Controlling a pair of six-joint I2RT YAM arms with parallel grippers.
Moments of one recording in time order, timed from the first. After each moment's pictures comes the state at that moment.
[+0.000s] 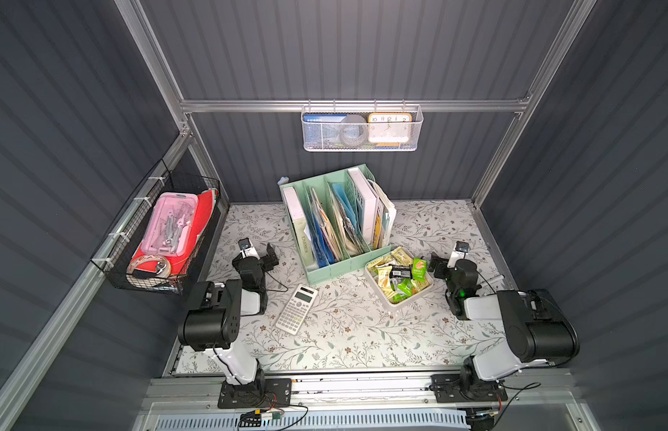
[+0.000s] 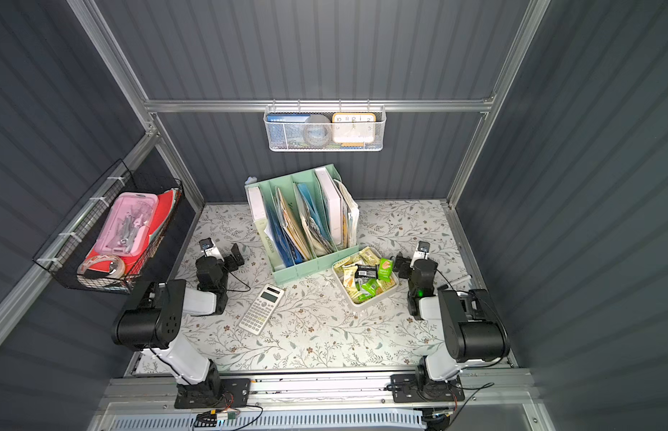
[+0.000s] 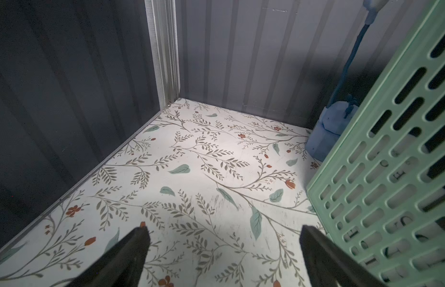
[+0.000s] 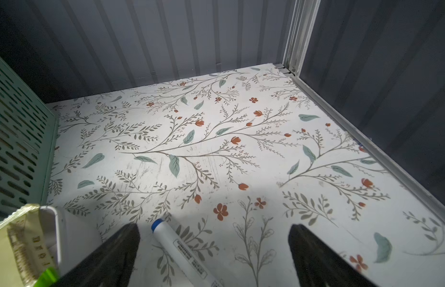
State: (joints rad) left arm 0.08 1.72 0.48 1.04 -0.17 -0.14; right arm 0.01 1.57 0.37 0.88 0.16 0.13
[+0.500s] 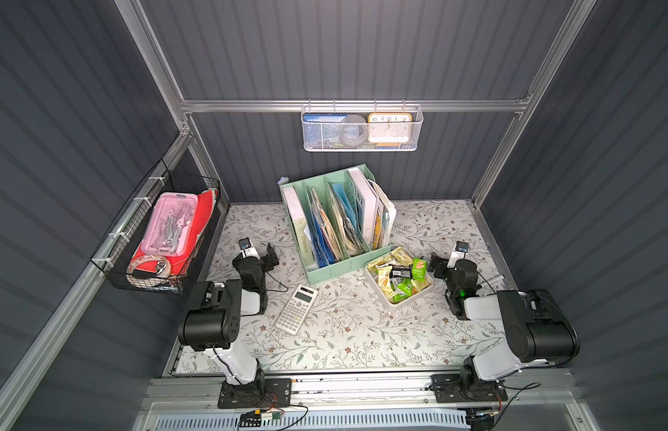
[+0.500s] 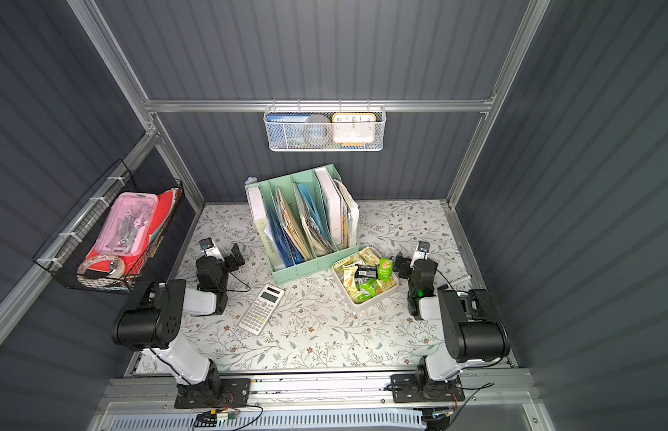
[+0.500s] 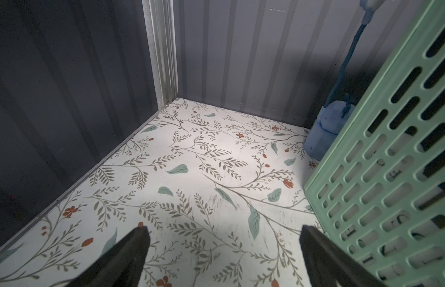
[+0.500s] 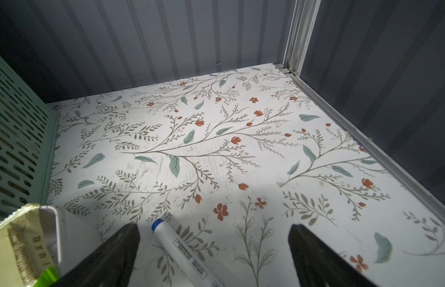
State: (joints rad) left arm 0.08 1.72 0.48 1.04 -0.16 -0.14; right arm 0.01 1.57 0.37 0.88 0.16 0.13
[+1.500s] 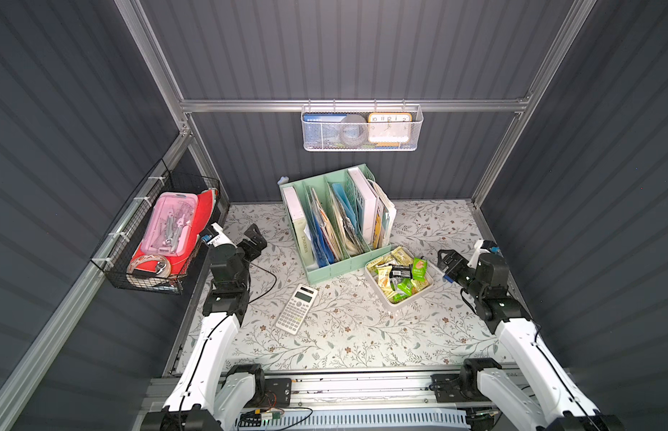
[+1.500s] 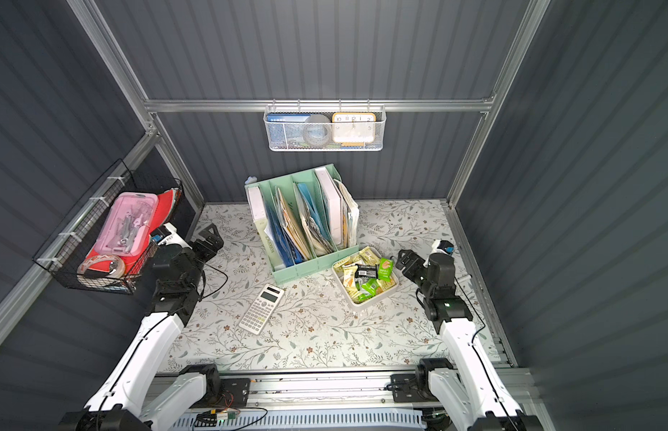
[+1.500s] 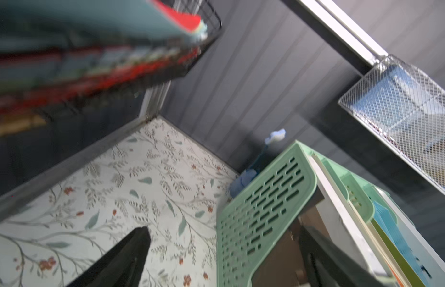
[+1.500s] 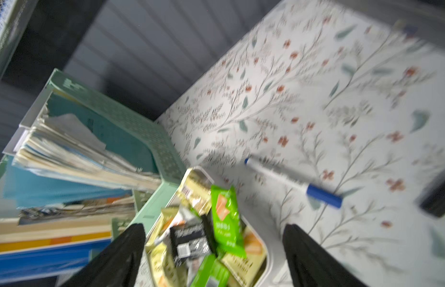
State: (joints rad) left arm 0.05 0.93 0.68 0.05 -0.08 -0.61; right arm 0.02 0.90 0.61 -0.25 -0.15 0.67
